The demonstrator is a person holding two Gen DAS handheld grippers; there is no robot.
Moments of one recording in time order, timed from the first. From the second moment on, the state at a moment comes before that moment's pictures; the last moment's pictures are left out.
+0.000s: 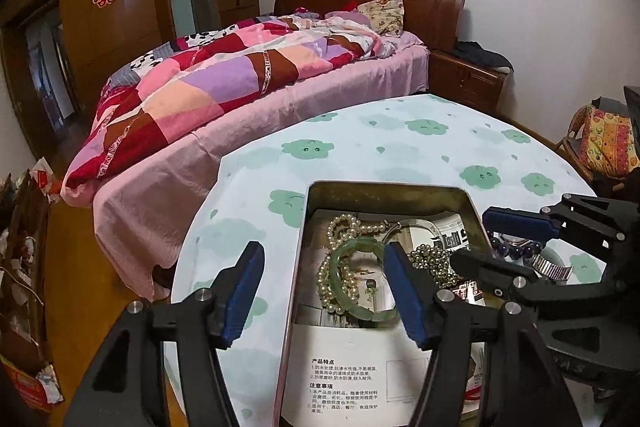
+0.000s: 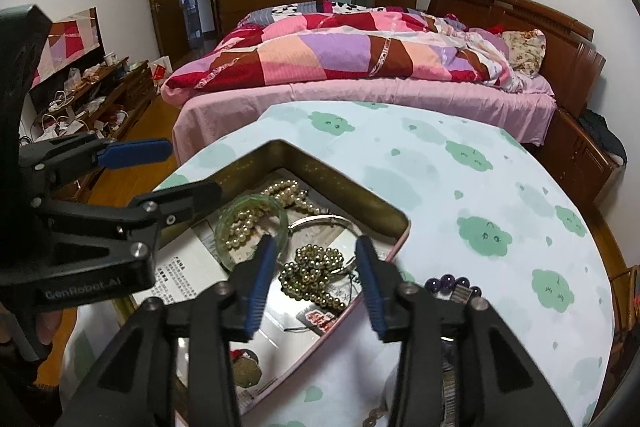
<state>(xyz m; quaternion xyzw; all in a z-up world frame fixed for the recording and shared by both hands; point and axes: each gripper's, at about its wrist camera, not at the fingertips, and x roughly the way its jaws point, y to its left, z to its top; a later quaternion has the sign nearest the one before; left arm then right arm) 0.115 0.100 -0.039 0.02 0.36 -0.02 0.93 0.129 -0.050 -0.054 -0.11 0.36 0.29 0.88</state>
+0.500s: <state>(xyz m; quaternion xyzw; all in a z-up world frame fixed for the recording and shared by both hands) 0.096 0.087 -0.047 0.01 0.37 -0.02 0.93 0.116 -0.075 -0.053 -0.08 0.35 0.28 0.89</state>
